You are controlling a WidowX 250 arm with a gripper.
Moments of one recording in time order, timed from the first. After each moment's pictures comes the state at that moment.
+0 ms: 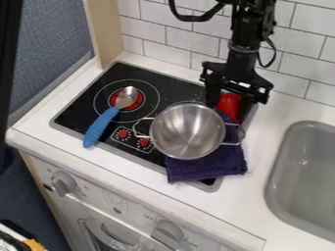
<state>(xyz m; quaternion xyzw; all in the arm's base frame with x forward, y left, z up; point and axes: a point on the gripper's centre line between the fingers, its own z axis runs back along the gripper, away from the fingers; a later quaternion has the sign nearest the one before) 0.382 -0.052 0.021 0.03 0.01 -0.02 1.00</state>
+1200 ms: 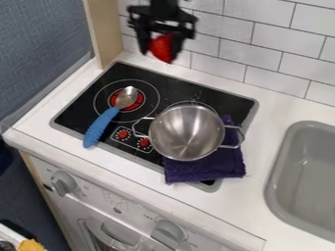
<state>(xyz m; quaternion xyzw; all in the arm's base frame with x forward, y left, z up) 0.385 0.087 0.090 0.04 -0.06 0.10 0.99</state>
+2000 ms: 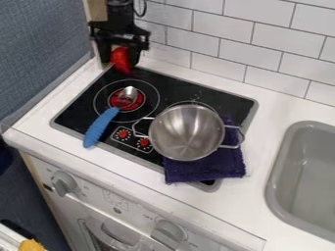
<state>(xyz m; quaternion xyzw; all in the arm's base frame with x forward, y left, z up) 0.387 0.162 0.039 0.05 0.00 0.14 0.99</state>
